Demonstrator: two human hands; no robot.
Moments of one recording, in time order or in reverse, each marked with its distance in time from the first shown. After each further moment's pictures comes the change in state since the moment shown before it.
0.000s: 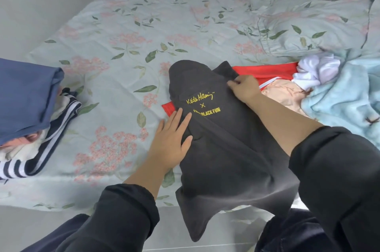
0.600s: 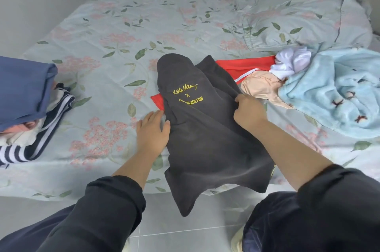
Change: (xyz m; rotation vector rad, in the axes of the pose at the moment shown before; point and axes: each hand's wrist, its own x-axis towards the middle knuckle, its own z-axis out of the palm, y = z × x) left_hand -0.016 0.014 -0.014 -0.227 0.107 -0.355; right_hand -0.118 0.045 -0.034 -0.483 0.004 -0.049
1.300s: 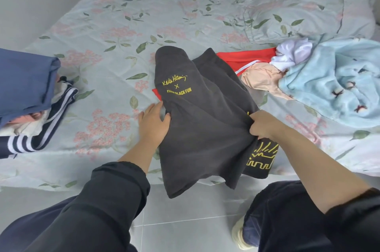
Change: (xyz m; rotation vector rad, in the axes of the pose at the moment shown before) left_hand 0.003 -0.002 0.003 -0.045 -0.006 -0.086; right_hand -0.048 0.028 -0.015 0.095 -0.486 0.164
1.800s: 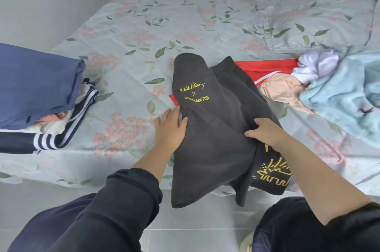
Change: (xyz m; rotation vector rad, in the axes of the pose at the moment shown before) left_hand 0.004 -0.002 0.002 0.002 -0.070 -0.007; right_hand 0.028 -0.022 0.016 0.283 -0.004 -0.059
